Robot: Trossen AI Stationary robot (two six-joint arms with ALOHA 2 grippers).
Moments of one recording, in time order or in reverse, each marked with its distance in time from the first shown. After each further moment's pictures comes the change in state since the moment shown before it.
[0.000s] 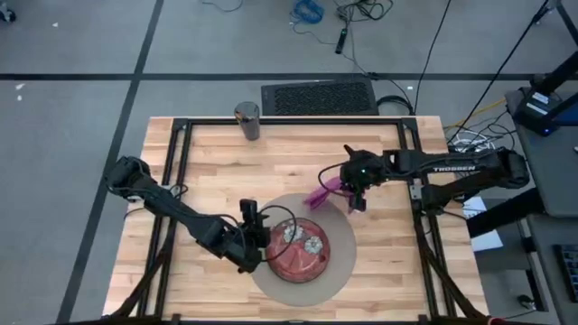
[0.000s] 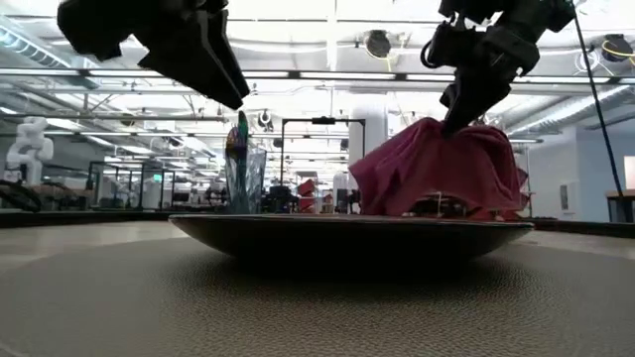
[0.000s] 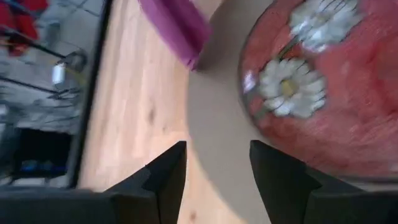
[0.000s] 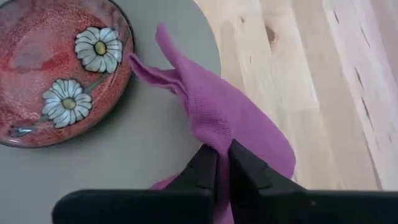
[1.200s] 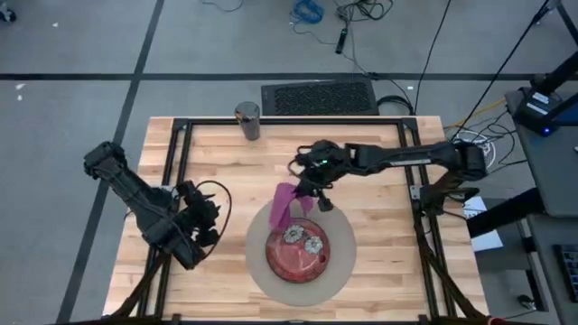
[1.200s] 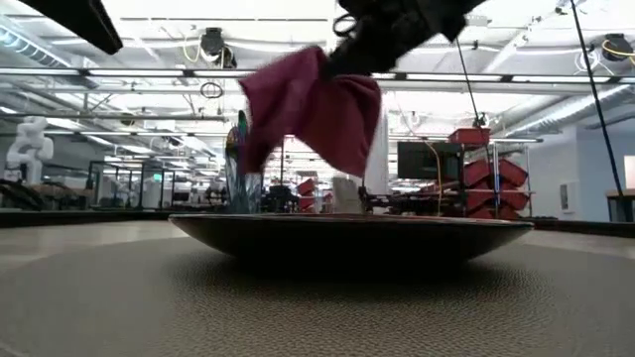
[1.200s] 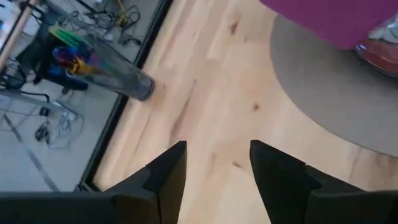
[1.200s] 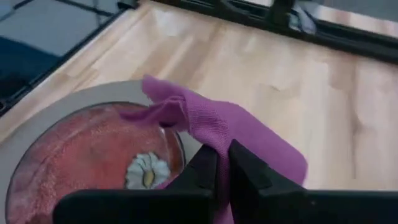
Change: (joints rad) left arm -0.264 -0.292 0.001 -0.850 -0.011 -0.933; right arm 0.011 0.471 0.414 0.305 -0.413 -0.371
